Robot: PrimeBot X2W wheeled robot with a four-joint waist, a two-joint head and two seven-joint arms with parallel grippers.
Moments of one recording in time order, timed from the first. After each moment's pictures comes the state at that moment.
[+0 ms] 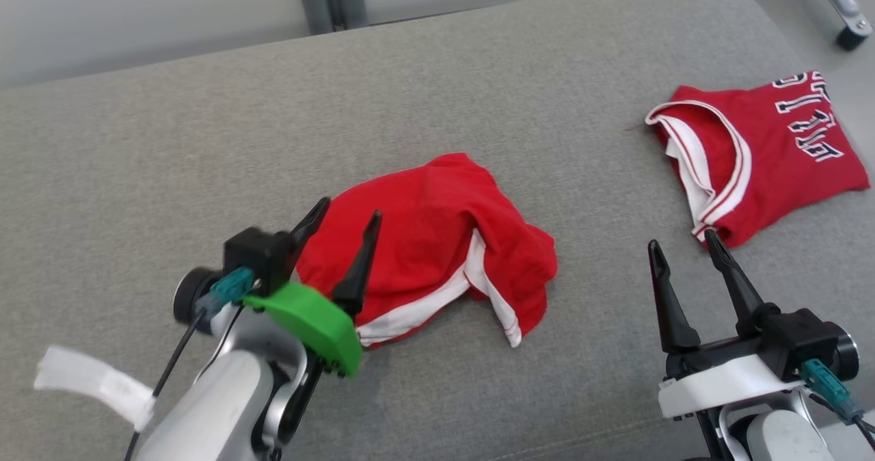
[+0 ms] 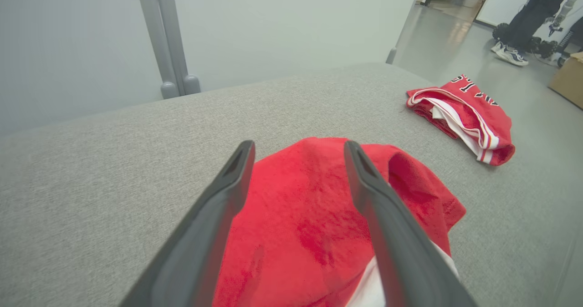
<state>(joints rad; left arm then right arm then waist) -0.43 0.30 -0.66 0.17 -0.60 0.07 -0.02 -0.02 -0.09 0.07 0.01 0.13 0.13 -0.26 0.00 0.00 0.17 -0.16</state>
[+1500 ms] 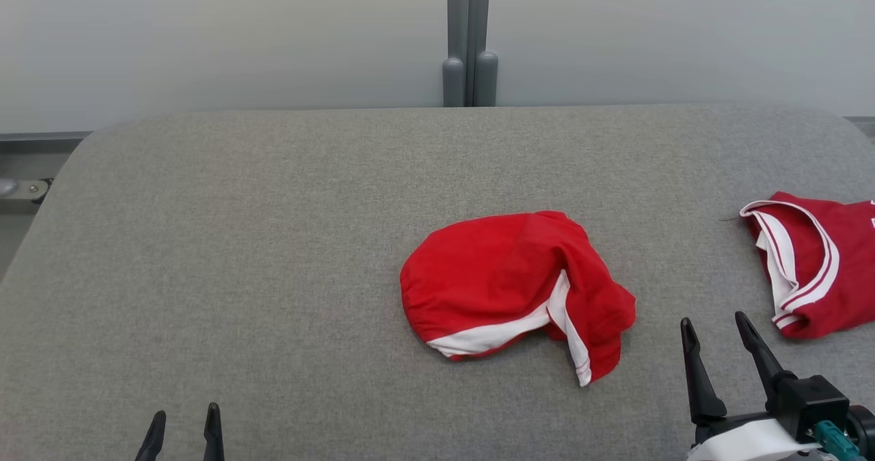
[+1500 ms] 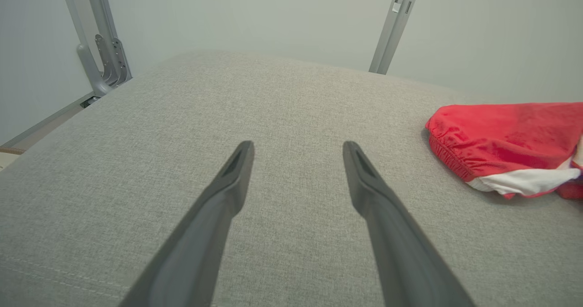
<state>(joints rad) 0.25 0.13 0.03 0.12 -0.32 -0.13 -0.26 0.13 -0.08 -0.02 0.07 0.08 0.13 -0.26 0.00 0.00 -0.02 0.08</state>
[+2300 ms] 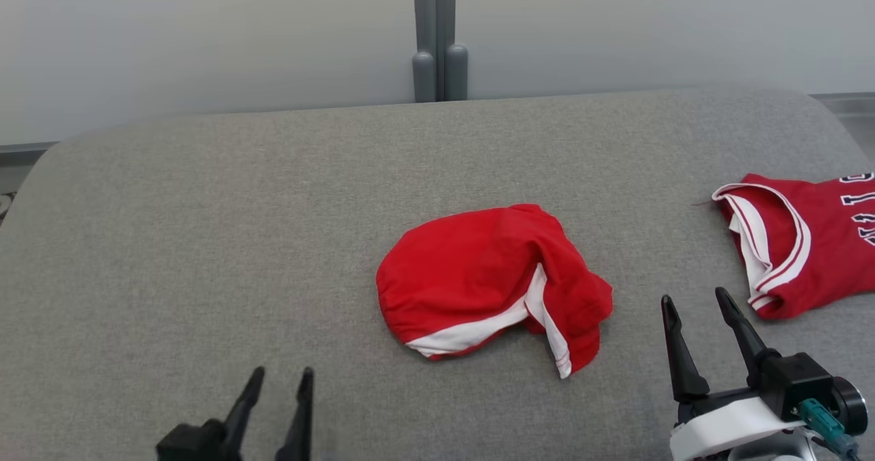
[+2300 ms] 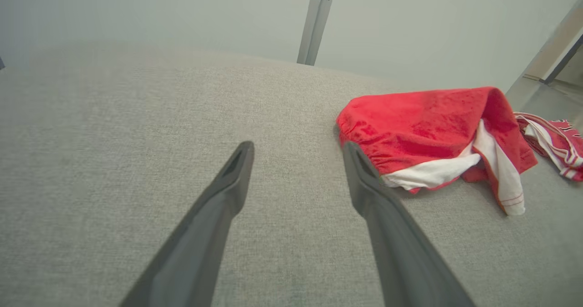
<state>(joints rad) 0.13 0.16 -0.20 0.20 -0.41 -0.13 -0.26 0.08 -0.08 0.02 0.07 0.09 0.13 -0.26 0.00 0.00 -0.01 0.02</state>
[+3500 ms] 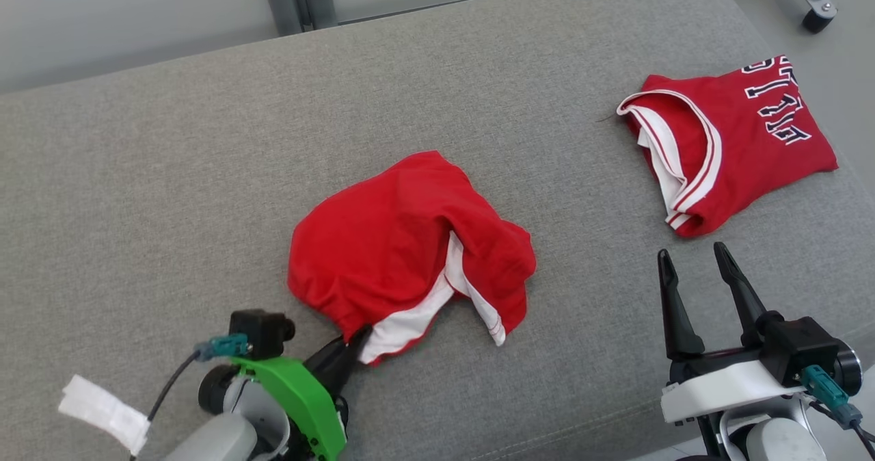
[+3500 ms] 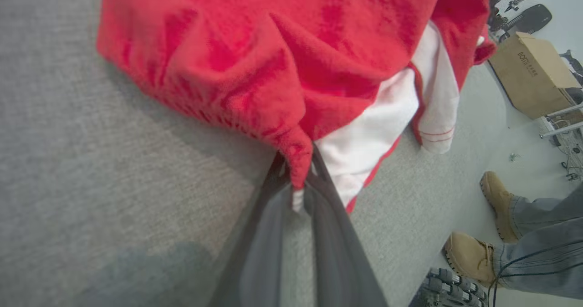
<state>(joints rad) -0.34 0.36 -0.81 0.47 -0.99 -0.13 -0.11 -0.01 -0.05 0.02 0.04 0.10 0.13 -0.26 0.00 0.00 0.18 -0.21</state>
